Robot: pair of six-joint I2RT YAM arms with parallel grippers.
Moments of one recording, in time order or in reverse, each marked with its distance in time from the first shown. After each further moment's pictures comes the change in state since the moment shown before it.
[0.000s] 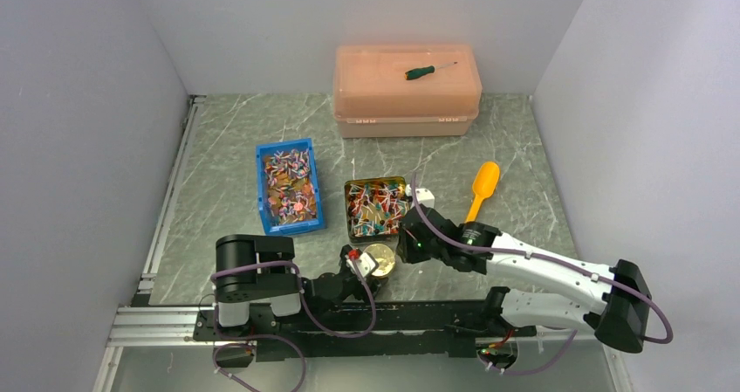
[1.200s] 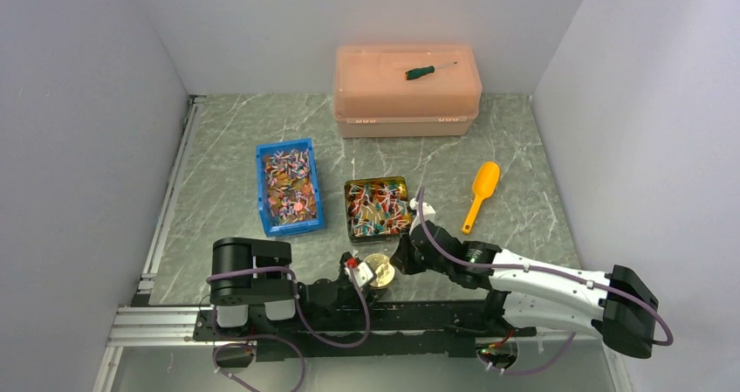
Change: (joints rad) left arm -0.042 -0.023 -0.045 0.022 0.041 0.008; right arm 0.011 -0.069 -0.252 0.325 -0.083 0.059
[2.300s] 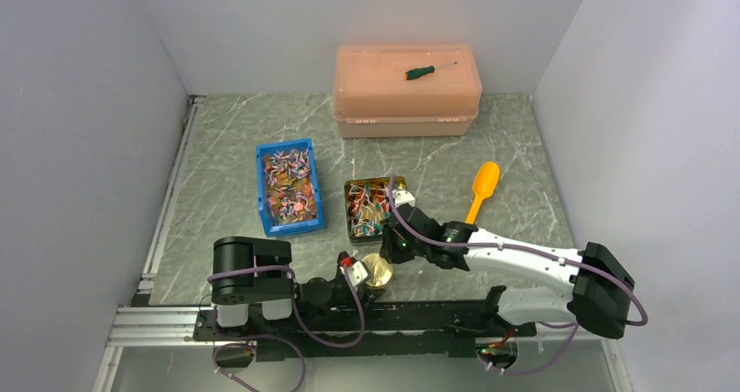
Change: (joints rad) left arm 0.011 0.005 -0.042 0.072 0.053 -0.007; right arm -0.040 0.234 0.221 -0.092 -0.034 -0.120
